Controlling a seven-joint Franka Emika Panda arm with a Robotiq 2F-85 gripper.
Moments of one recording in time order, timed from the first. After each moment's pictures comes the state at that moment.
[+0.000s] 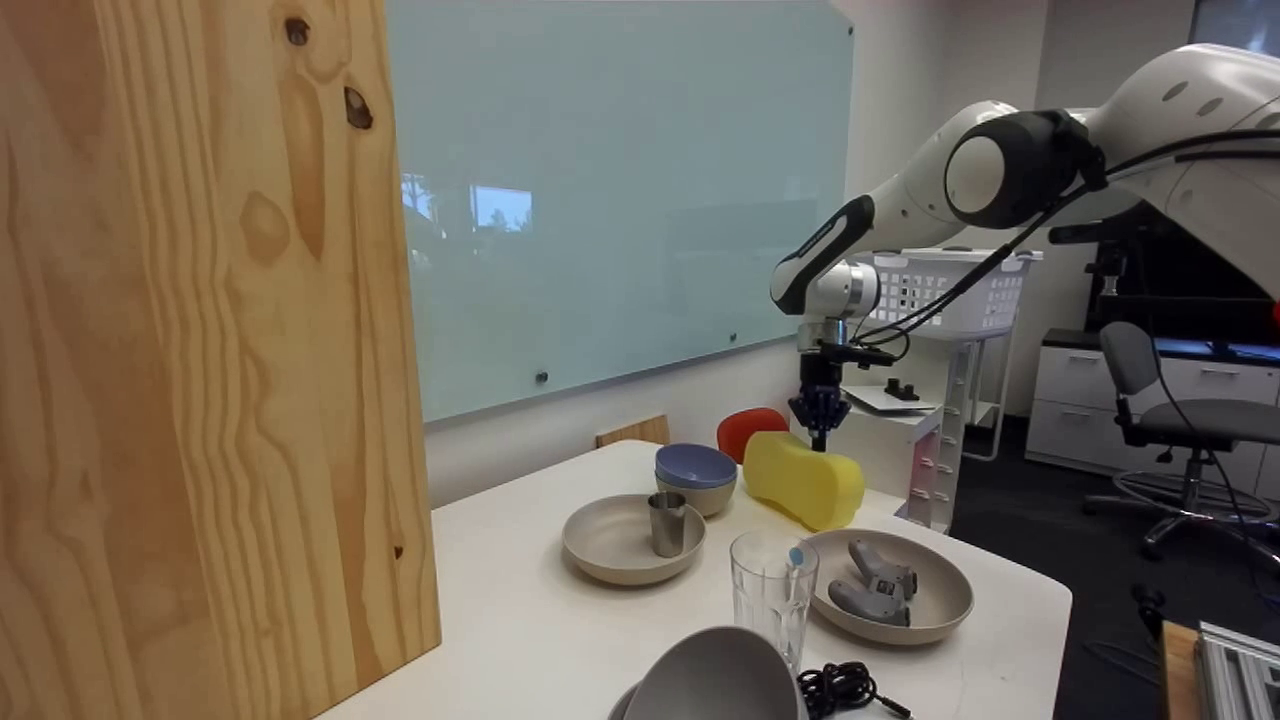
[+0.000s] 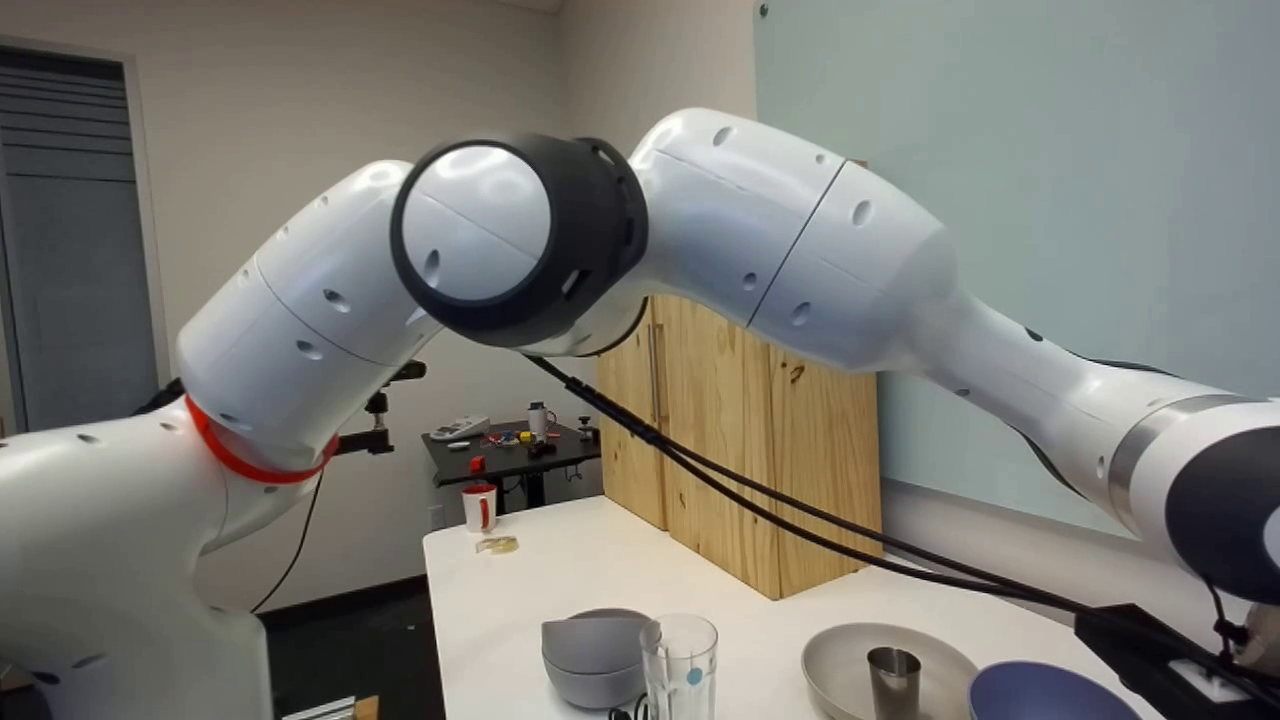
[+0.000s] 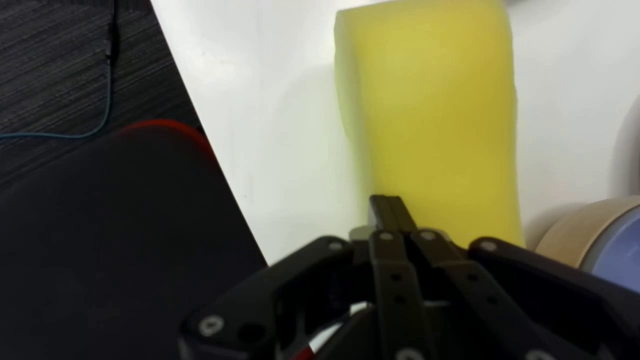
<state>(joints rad) -0.53 0.88 -0.13 -1.26 0.21 1.87 -0.27</state>
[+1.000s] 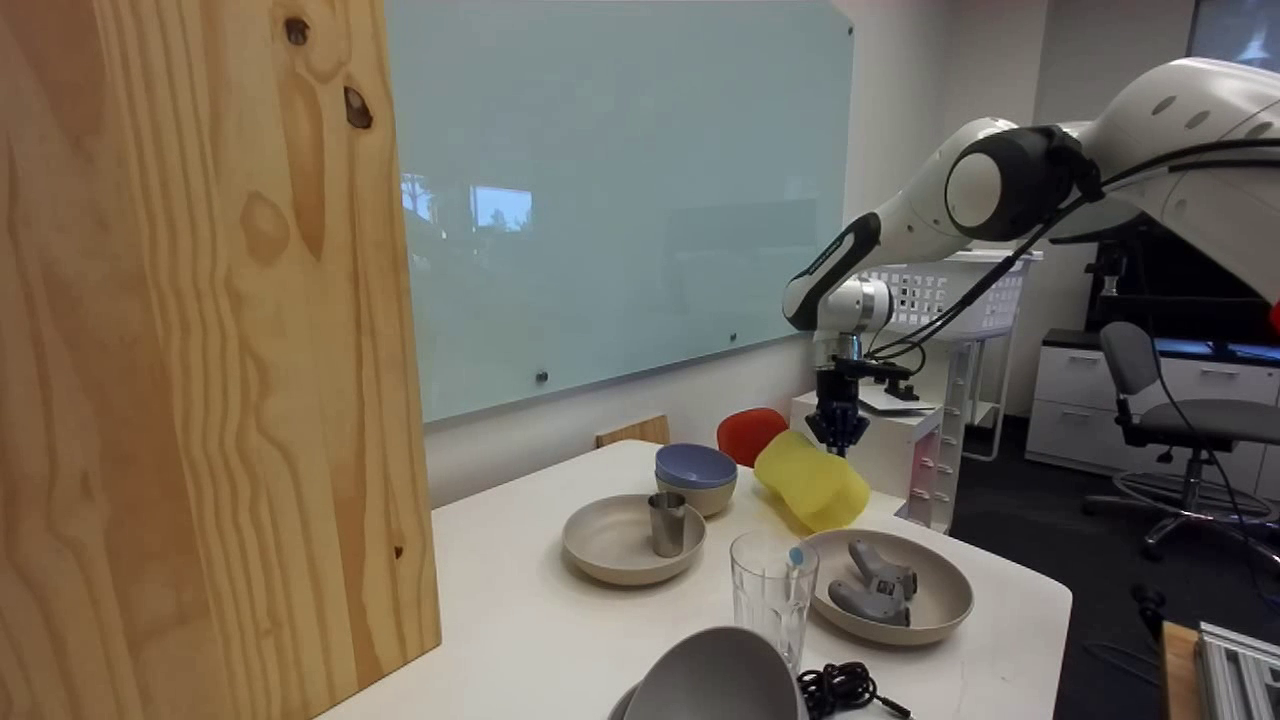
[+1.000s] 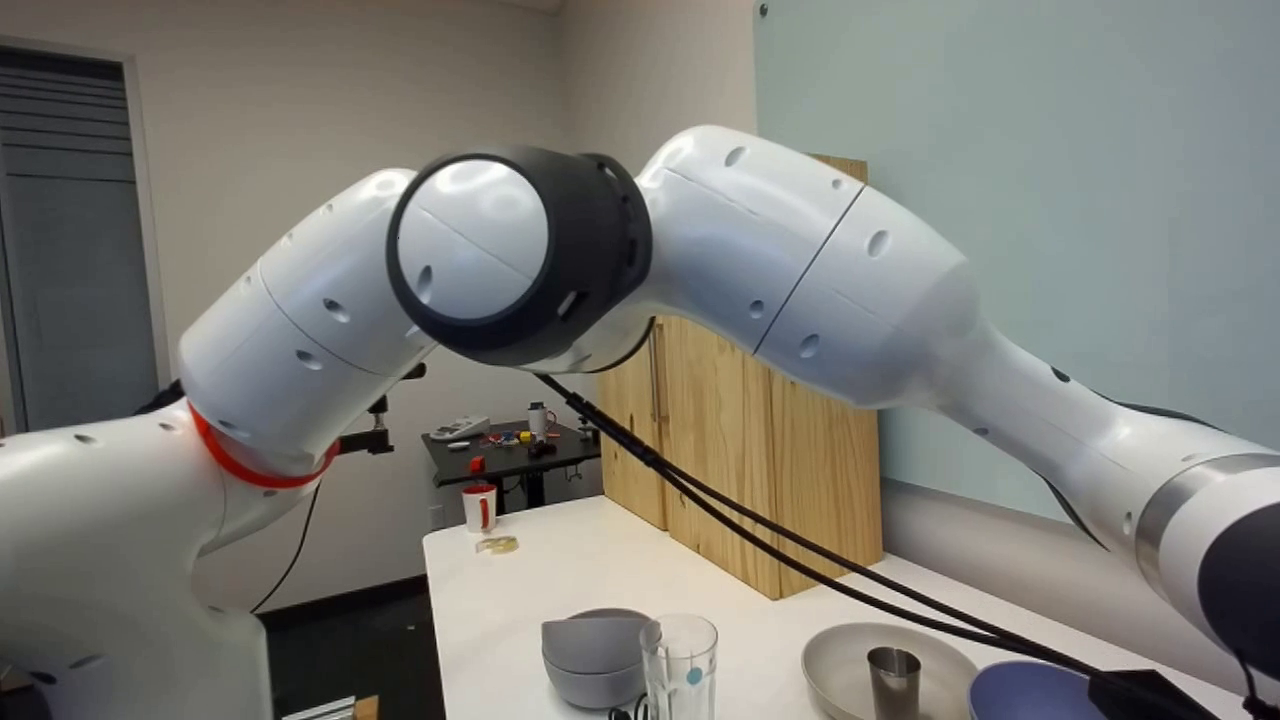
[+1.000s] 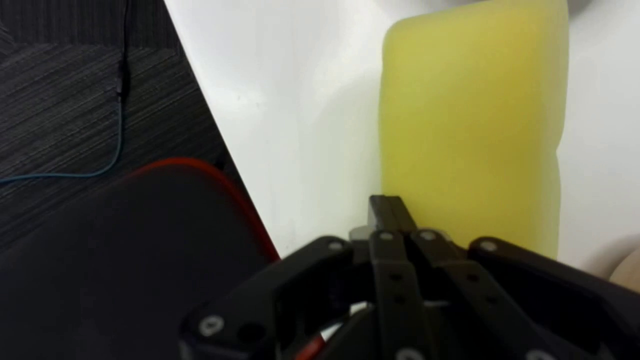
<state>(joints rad) -0.55 0.92 -0.15 -1.27 0.21 1.85 -0.27</state>
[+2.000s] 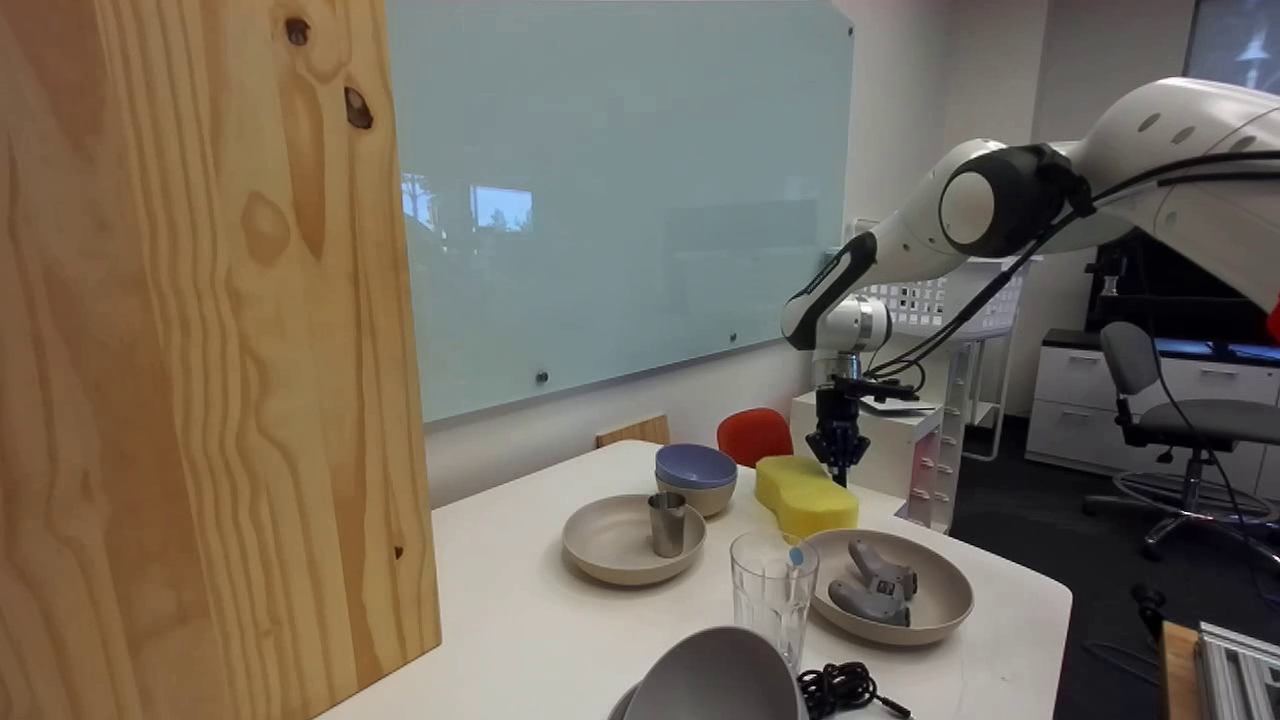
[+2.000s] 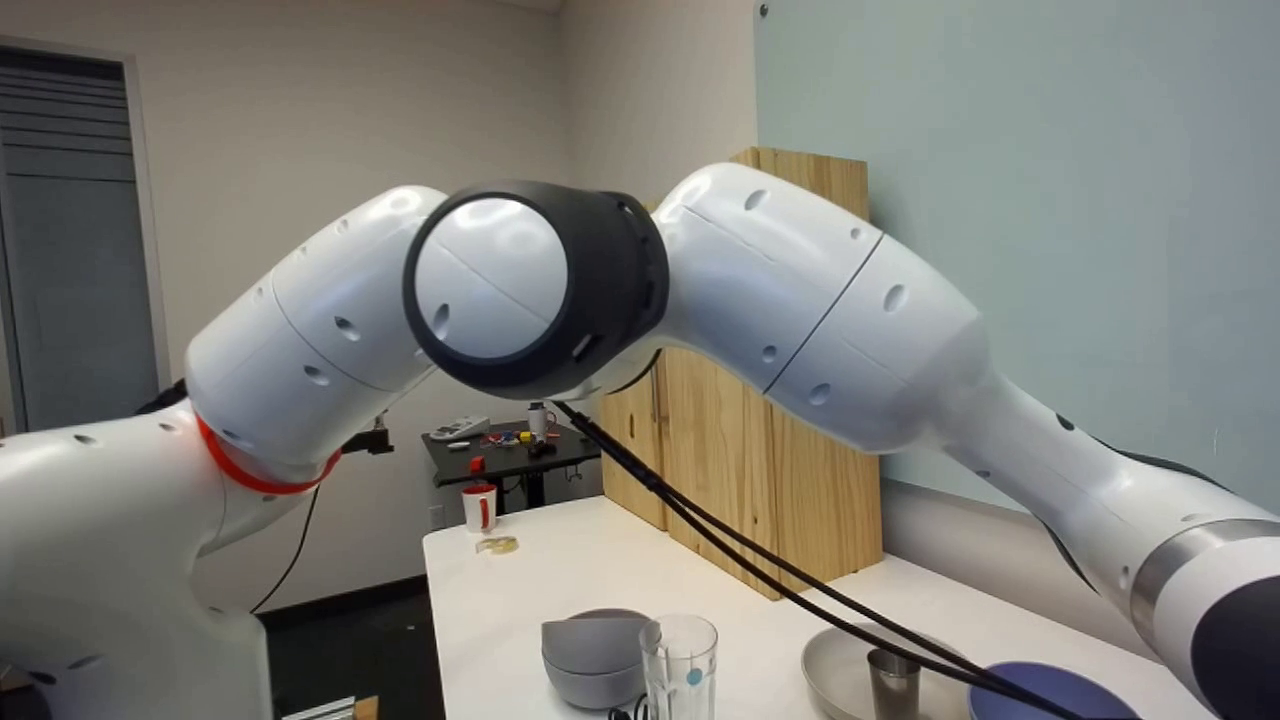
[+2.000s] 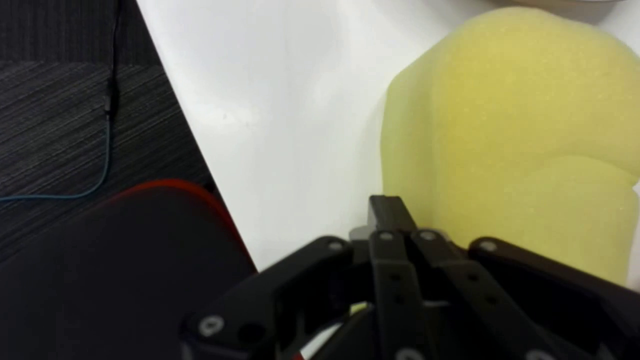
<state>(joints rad) -0.56 0.97 -0.14 -1.27 0.21 1.85 -0.27</state>
